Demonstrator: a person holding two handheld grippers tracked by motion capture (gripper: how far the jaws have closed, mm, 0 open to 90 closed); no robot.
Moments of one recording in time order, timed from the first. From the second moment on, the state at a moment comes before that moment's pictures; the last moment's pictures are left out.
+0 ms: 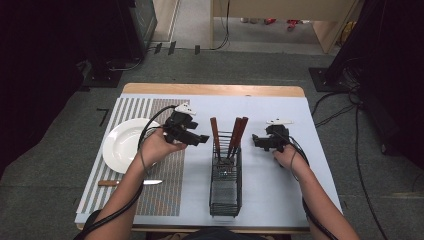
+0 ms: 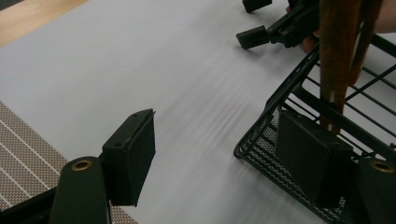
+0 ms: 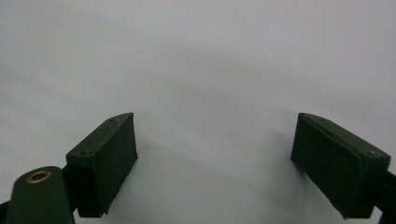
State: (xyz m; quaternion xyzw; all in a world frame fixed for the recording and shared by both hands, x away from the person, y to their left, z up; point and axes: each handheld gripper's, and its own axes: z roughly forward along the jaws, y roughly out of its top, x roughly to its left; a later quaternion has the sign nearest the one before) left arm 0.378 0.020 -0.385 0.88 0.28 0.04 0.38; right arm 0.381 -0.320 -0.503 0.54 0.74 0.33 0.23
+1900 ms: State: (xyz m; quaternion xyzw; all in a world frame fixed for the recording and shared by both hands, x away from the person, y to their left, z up) left arm 0.382 -0.005 -0.346 0.86 0.25 0.01 0.45; right arm 0.381 -0.320 -0.503 0.54 0.74 0.33 0.23
